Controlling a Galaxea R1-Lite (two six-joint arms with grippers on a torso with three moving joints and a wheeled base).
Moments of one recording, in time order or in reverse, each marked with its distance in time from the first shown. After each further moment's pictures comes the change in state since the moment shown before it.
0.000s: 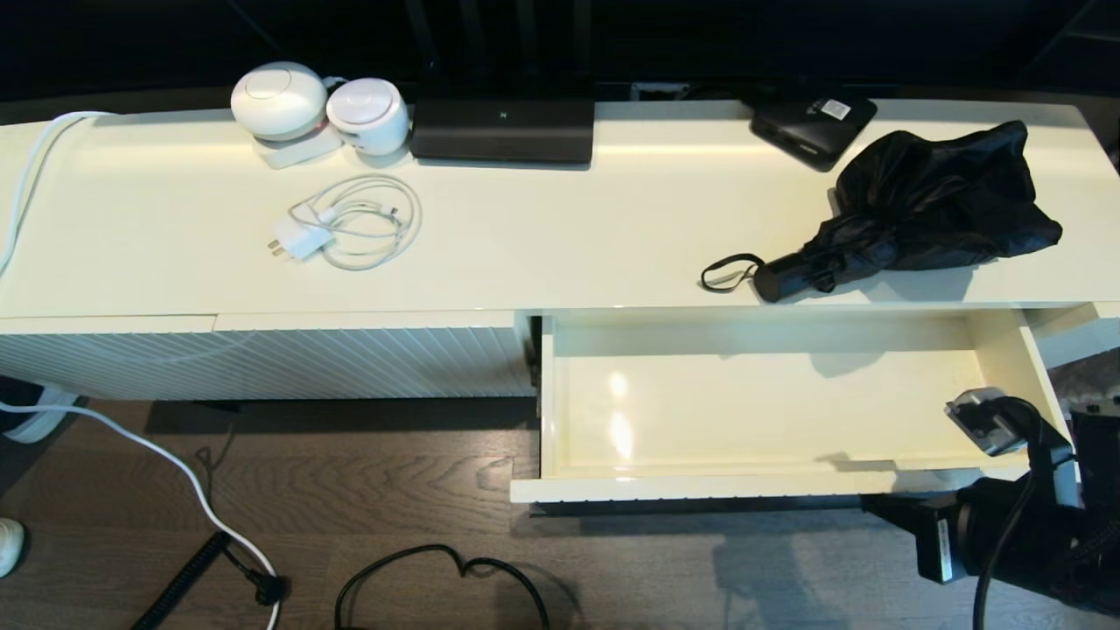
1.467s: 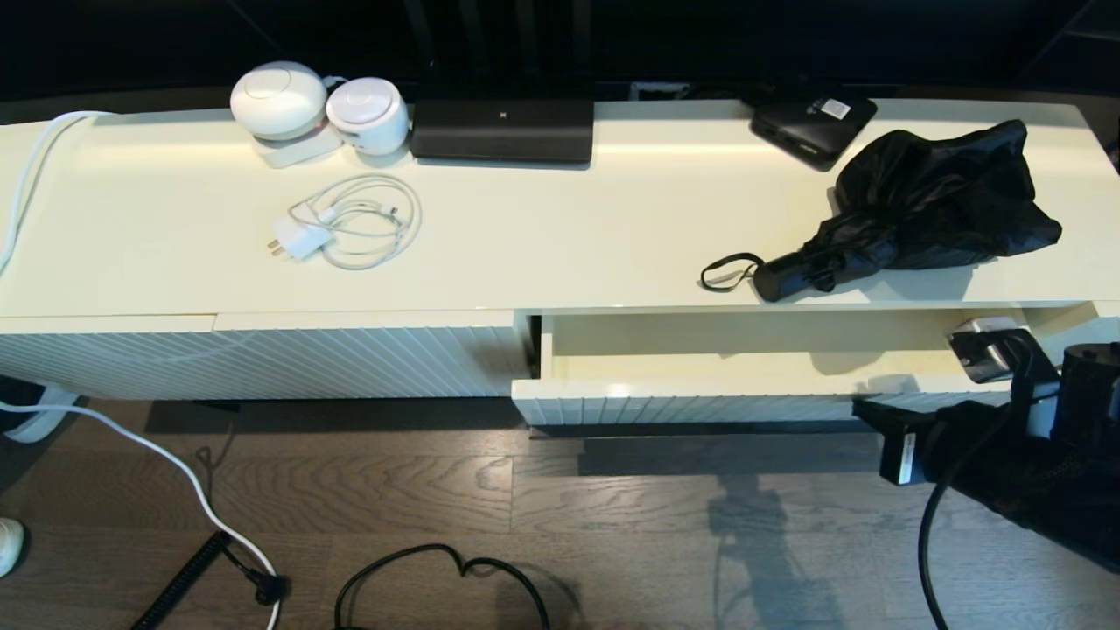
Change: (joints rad) left arm 0.000 0.000 -0.001 0.000 0.000 0.000; right arm 0.030 0.109 -0.051 -0.334 -0.179 -0.028
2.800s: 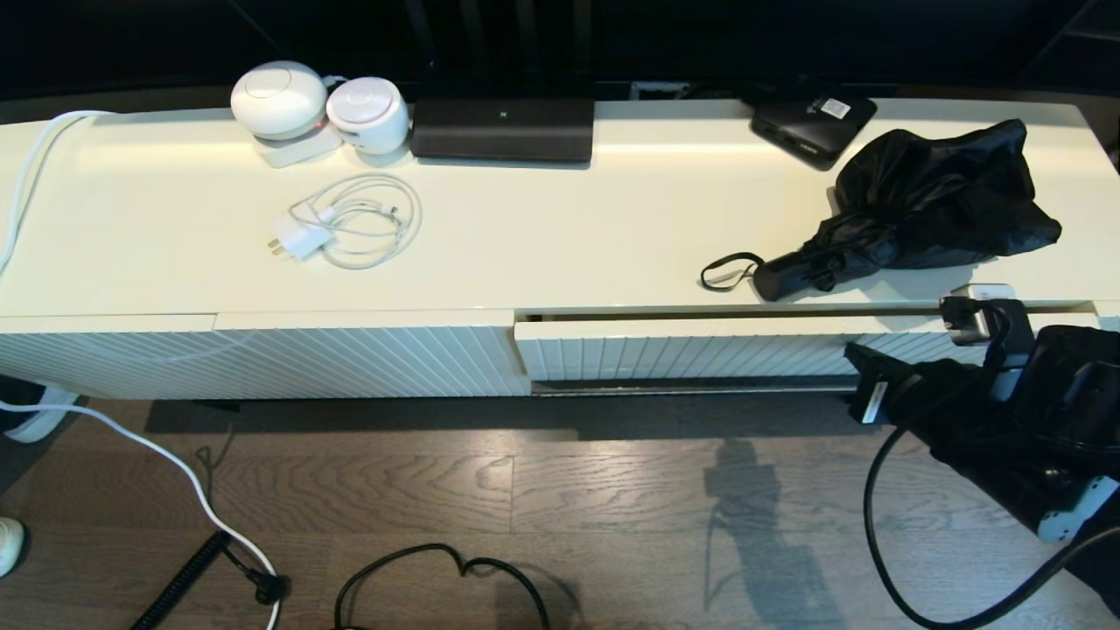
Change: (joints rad) left arm 0.000 0.000 0.001 0.000 0.000 0.000; right arm 0.001 0.184 -0.011 -0.403 -0.106 0.000
